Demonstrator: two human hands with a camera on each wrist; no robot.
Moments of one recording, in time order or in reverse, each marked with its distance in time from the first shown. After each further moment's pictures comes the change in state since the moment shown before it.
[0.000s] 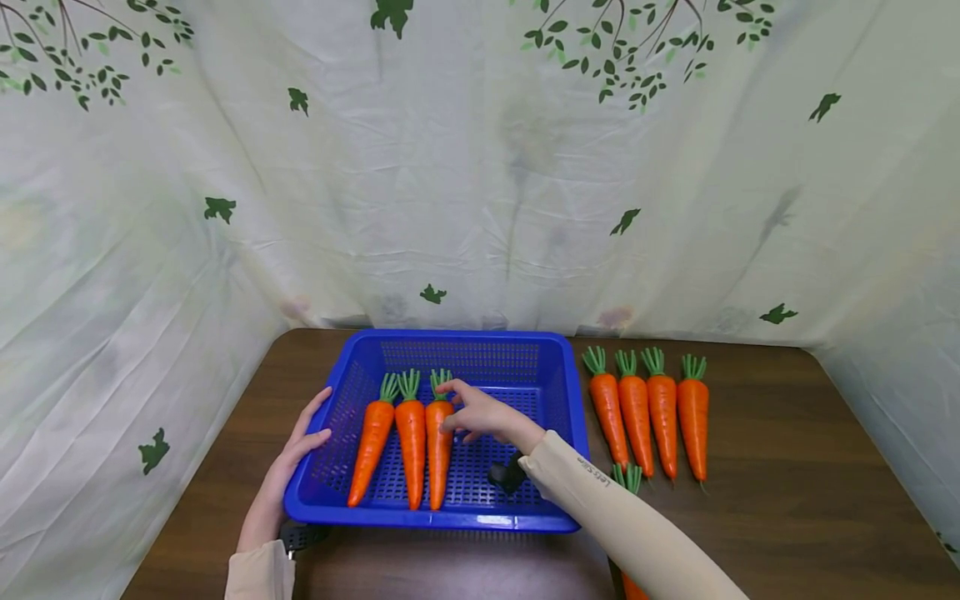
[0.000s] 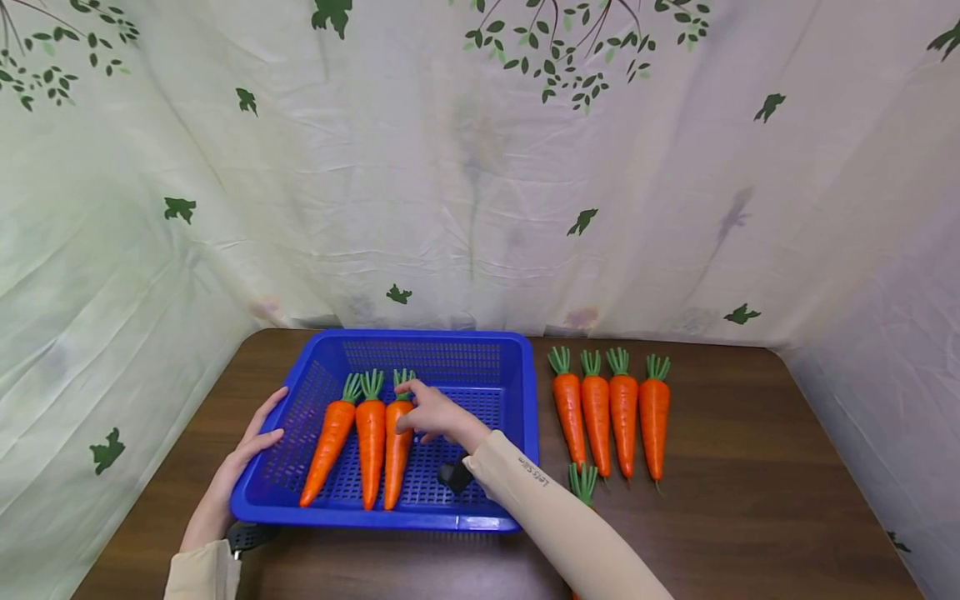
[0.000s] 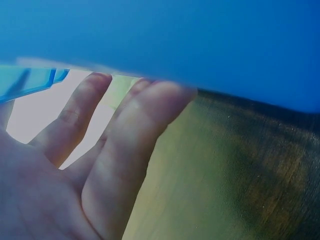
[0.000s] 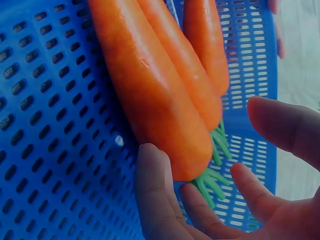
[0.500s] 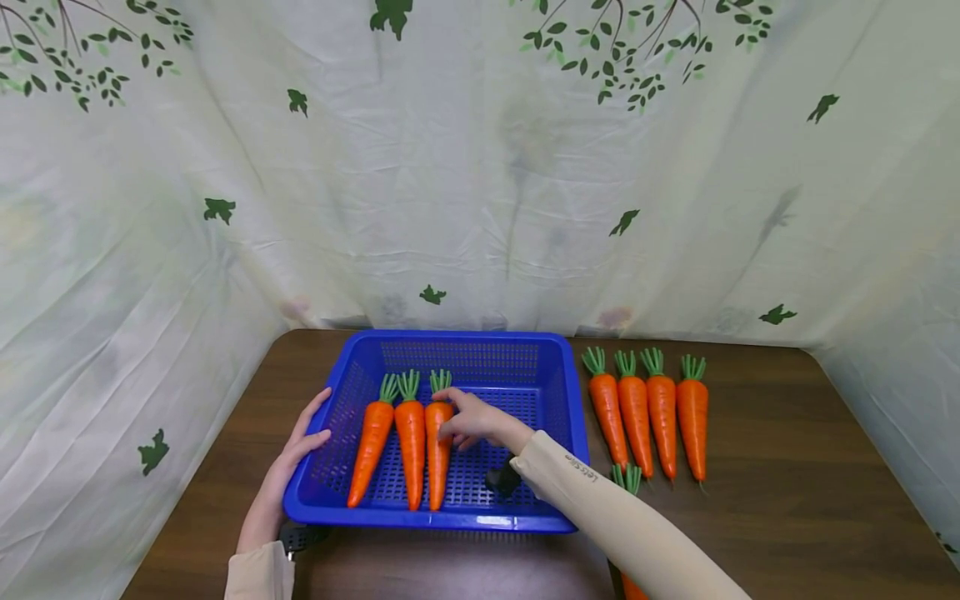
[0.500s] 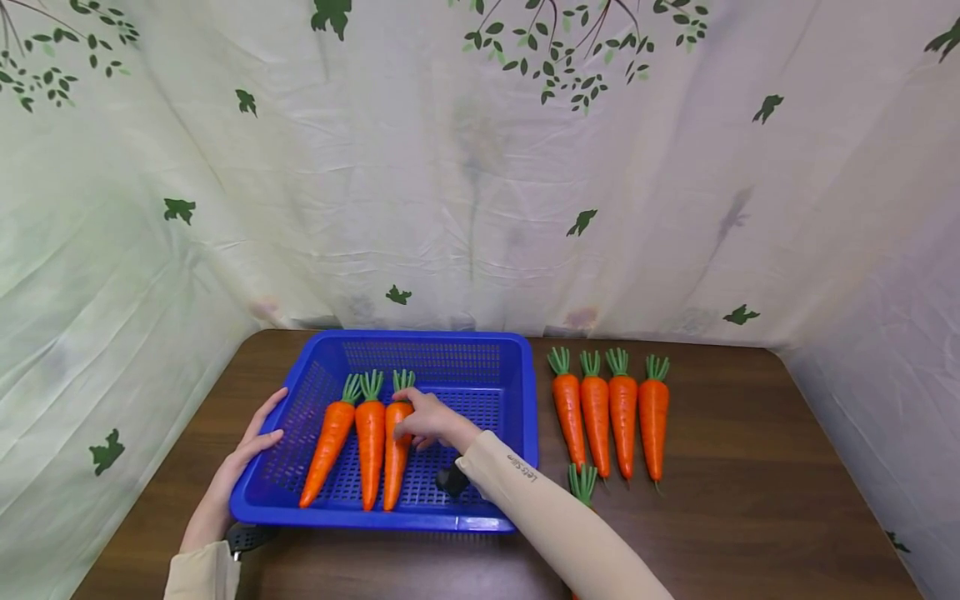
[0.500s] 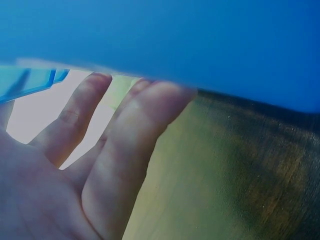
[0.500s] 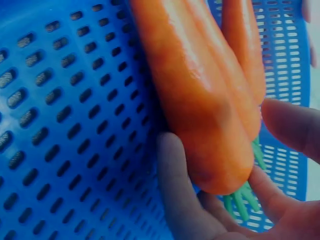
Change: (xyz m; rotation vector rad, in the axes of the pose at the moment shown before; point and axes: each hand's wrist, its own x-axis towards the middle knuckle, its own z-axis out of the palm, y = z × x) left_hand 0.002 -0.001 0.000 0.043 0.019 0.032; right_hand 0.008 0.006 0.006 -0.014 -0.006 0.055
